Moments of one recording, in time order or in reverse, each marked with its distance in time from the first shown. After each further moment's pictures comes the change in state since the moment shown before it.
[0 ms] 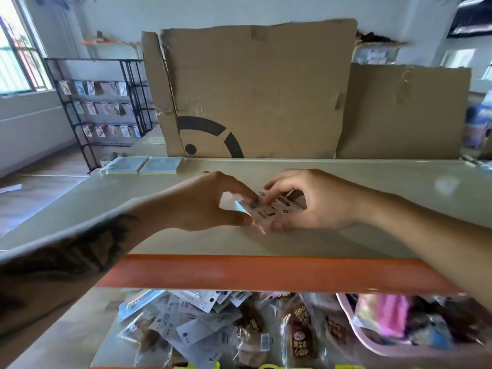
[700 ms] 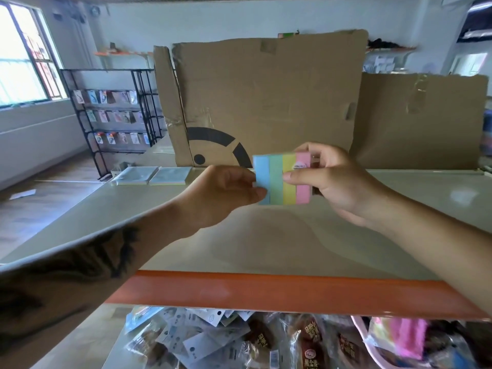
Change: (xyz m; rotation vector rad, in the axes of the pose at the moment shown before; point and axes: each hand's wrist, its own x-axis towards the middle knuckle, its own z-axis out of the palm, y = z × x) left_hand 0.018 -0.004 0.007 -0.760 0.243 -0.136; right_hand 0.024 -0.003 -0.007 0.783 0.418 0.100
